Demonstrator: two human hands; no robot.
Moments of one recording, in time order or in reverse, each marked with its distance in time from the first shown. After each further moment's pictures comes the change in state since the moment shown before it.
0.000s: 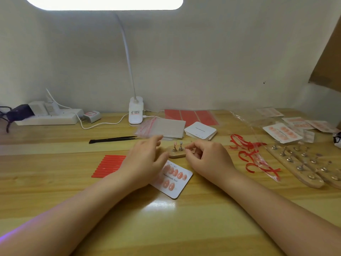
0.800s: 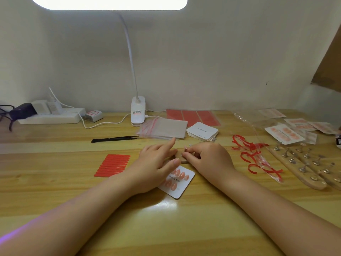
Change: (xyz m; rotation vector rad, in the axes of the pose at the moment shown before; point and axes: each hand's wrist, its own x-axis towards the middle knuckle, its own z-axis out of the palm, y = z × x) left_hand -0.004 -0.002 0.006 -0.004 -0.162 0.175; right_hand 0.004 -0.002 0.002 -0.193 -0.047 -0.055
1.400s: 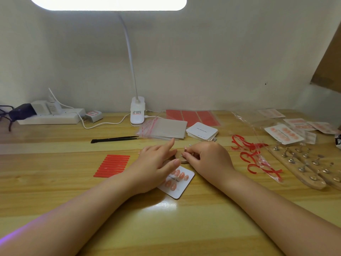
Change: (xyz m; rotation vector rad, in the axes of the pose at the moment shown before) left_hand 0.002 -0.003 0.002 0.008 -0.036 -0.049; right_hand -0.001 -0.003 -0.003 -0.053 0.018 -0.067
